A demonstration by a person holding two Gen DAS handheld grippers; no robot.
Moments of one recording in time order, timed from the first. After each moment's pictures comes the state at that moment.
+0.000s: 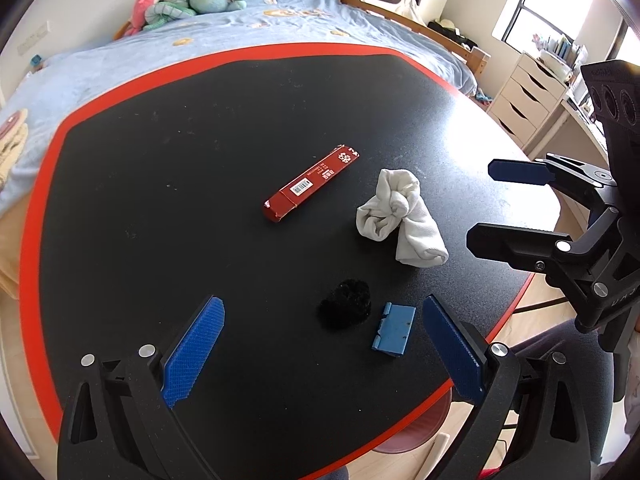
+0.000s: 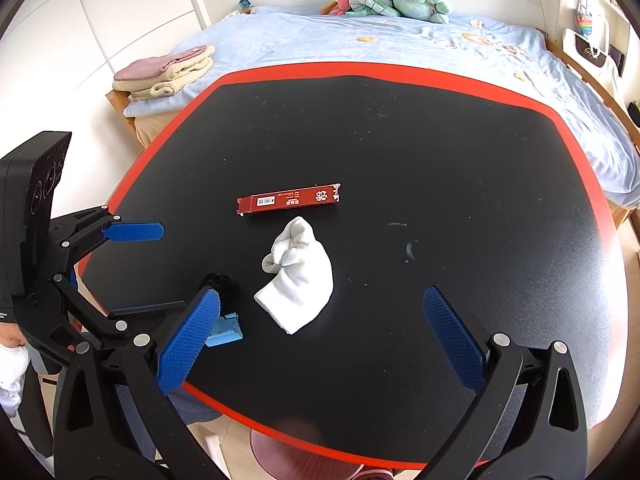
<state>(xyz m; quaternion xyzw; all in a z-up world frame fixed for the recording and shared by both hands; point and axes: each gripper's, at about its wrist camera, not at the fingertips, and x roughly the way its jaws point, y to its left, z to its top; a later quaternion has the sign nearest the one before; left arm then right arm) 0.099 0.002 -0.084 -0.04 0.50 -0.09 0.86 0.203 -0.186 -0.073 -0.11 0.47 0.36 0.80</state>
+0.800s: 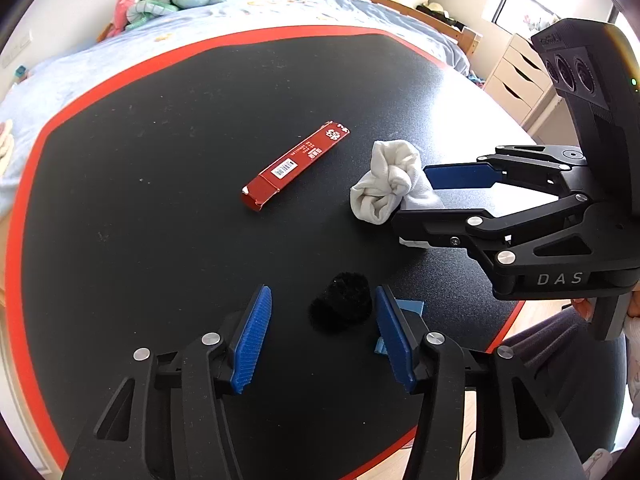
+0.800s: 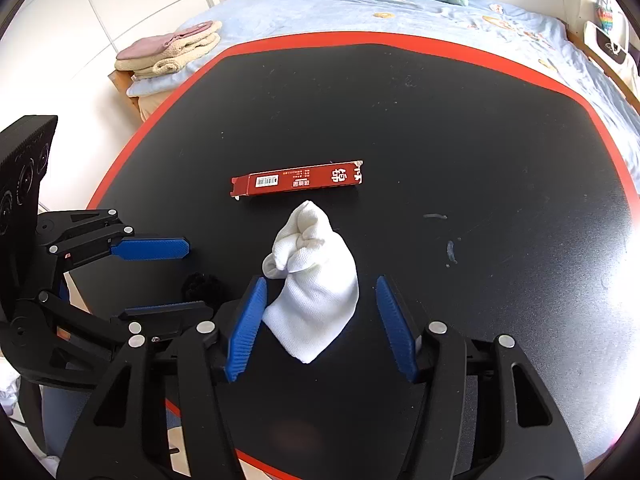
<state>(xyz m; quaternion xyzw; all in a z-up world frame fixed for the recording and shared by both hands) 0.107 -0.010 -0.101 -0.02 0.52 -0.11 0.85 0.214 -0.162 -0.107 -0.13 0.50 0.38 0.77</state>
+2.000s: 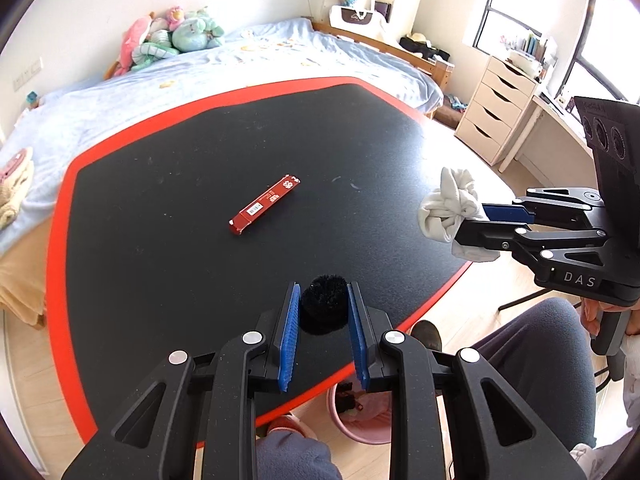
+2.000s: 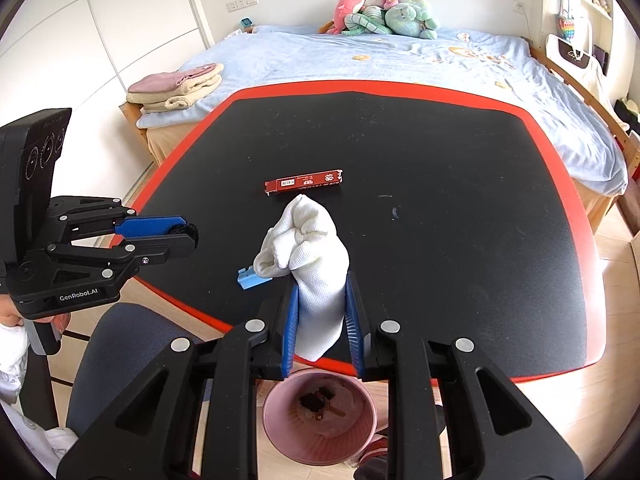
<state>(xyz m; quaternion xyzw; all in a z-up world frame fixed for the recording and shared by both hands) 0.045 -0.035 -0.026 -0.02 0.46 -0.11 0.88 0.136 -0.241 -0.024 -0.10 0.44 0.35 0.82</state>
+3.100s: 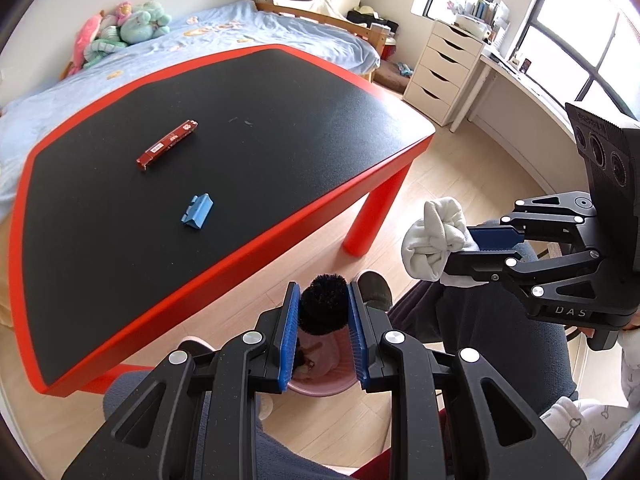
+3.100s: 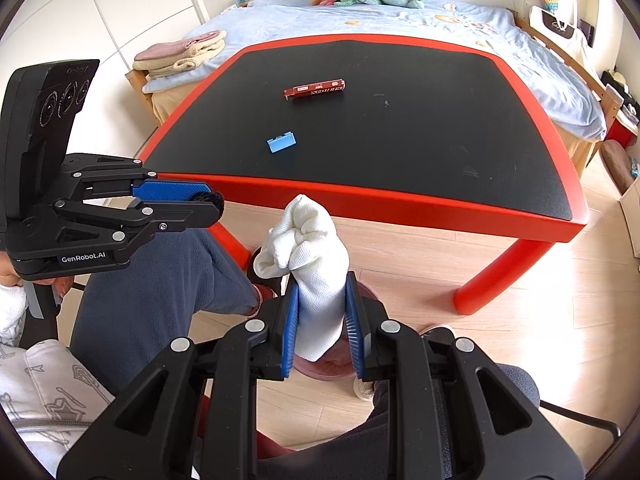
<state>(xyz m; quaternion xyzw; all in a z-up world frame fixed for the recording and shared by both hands) -0.030 -0.106 -0.047 0.00 0.49 -0.19 0.85 0.022 -0.310 -0.055 -0.10 0.49 0.33 0.80</state>
